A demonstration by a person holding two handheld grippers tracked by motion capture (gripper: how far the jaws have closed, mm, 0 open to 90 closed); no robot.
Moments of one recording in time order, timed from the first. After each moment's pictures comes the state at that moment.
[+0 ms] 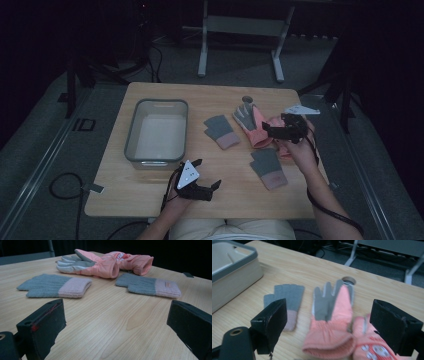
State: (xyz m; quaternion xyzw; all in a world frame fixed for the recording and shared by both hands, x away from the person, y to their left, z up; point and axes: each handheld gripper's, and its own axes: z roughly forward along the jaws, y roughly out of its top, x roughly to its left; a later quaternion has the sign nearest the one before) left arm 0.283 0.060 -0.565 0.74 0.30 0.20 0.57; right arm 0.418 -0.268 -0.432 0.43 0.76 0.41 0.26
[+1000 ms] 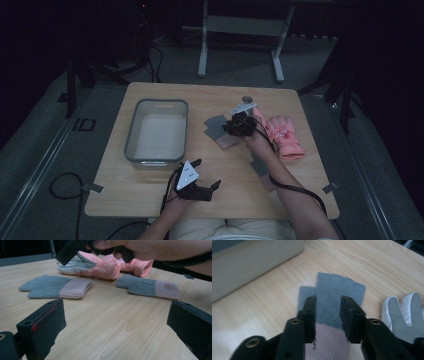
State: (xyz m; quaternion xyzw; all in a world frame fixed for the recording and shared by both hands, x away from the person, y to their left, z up) left arm 0.281 0.061 -0.565 0.73 0.30 0.21 0.57; right arm 0.482 -0.148 -0.498 0.31 0.87 0.35 0.17
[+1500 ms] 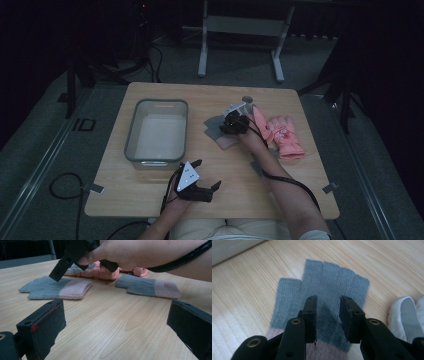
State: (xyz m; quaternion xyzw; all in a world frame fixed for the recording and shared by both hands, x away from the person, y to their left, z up) left arm 0.279 0.060 -0.565 0.73 0.29 0.21 0.57; right arm 0.514 -0.132 -0.531 0.31 0.89 0.31 0.17
